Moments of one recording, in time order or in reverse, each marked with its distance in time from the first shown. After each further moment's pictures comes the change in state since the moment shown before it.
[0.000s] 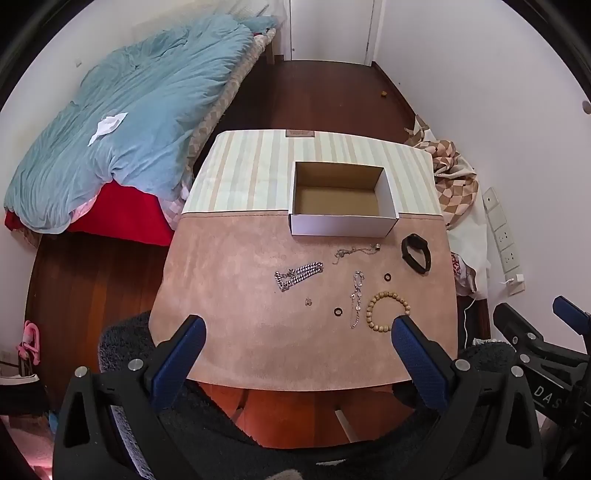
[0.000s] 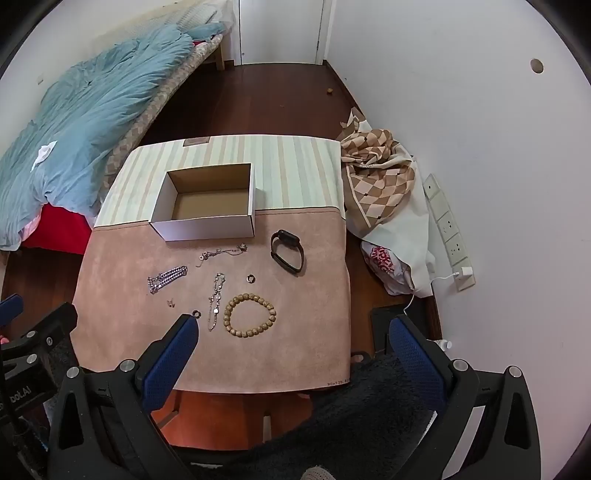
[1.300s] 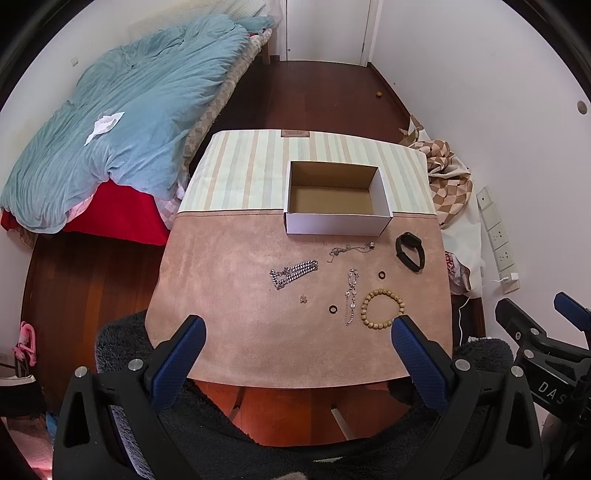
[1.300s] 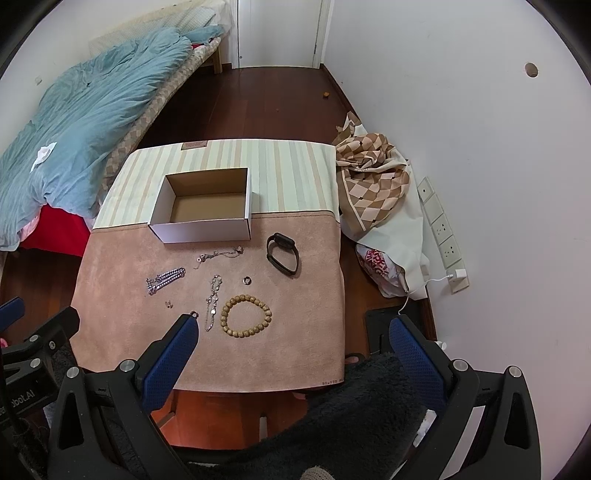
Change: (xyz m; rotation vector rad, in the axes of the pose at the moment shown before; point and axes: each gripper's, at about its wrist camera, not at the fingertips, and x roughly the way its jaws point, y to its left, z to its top) left arm -0.005 -0.004 0.000 0.002 -0.014 -0.014; right arm -0.009 -0.006 0.000 -0.003 -0.014 -0.018
